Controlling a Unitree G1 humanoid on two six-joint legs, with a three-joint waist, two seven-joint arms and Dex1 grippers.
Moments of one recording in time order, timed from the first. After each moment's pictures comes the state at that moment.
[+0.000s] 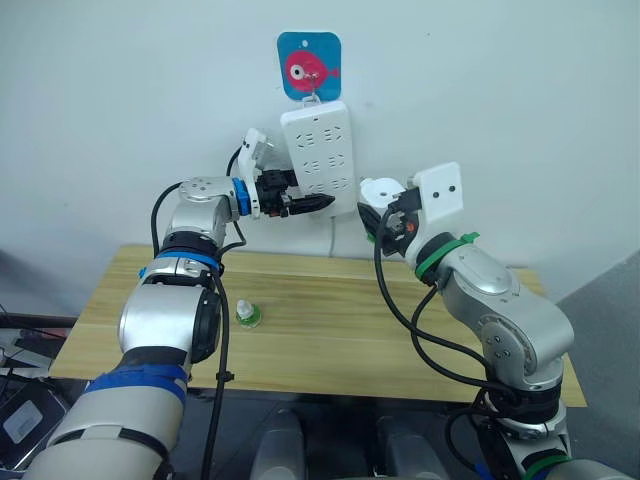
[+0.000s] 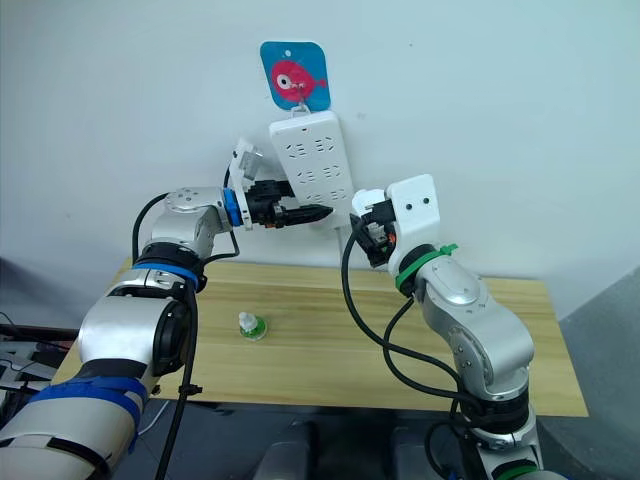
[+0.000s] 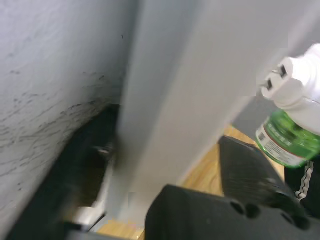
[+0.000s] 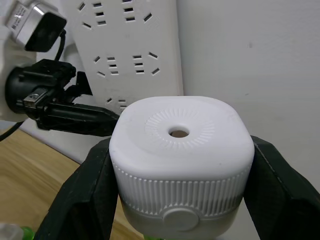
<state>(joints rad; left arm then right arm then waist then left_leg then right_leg) -1.16 0.41 0.06 1.16 -0.13 -0.05 -1.24 -0.50 -0.14 0.09 -0.65 0.31 1.06 0.04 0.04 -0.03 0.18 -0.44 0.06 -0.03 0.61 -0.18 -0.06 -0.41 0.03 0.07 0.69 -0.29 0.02</state>
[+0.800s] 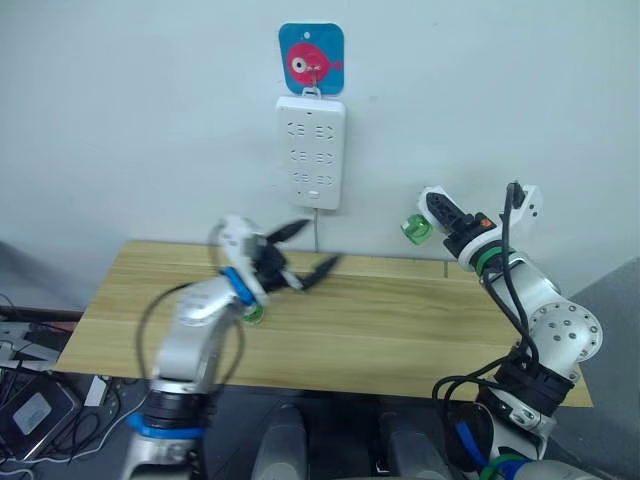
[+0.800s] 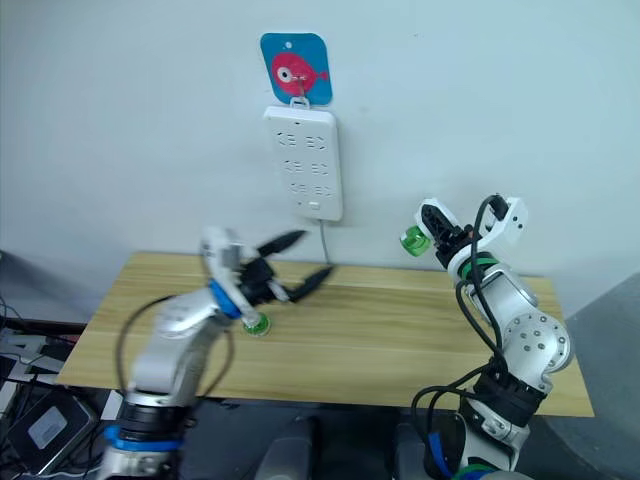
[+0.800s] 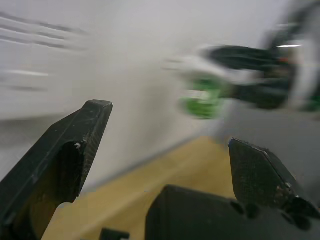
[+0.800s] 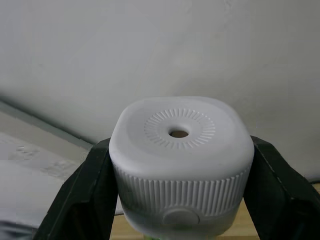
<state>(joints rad) -0.28 0.24 -0.10 -0.23 -0.33 0.25 -0.77 -0.58 0.12 -0.68 -0.39 0.97 1.24 -0.17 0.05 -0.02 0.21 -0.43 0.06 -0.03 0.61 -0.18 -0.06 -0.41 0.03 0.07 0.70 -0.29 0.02</state>
